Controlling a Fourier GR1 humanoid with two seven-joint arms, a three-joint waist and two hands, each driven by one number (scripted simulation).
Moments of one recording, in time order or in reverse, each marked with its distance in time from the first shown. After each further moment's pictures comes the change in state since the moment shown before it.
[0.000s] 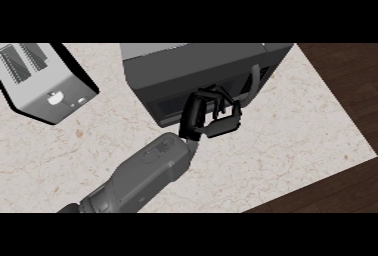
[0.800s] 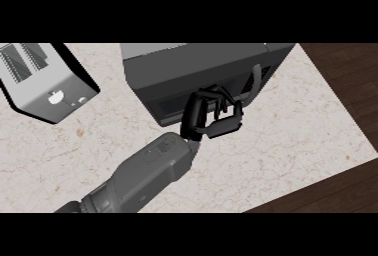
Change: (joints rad) left arm -0.019 0.000 -0.032 0.015 0.070 0.003 -0.065; right arm -0.059 -0.097 -0.049 0.064 0.025 0.013 -0.001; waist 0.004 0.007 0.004
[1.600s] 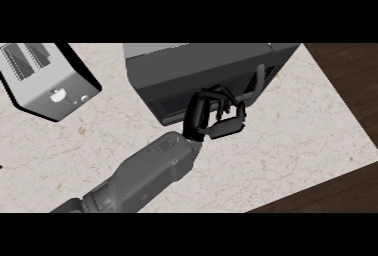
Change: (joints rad) left arm -0.025 0.000 -0.040 0.014 0.056 -0.010 -0.046; right arm -0.049 -0.022 -0.018 0.113 -0.078 0.033 0.025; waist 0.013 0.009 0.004
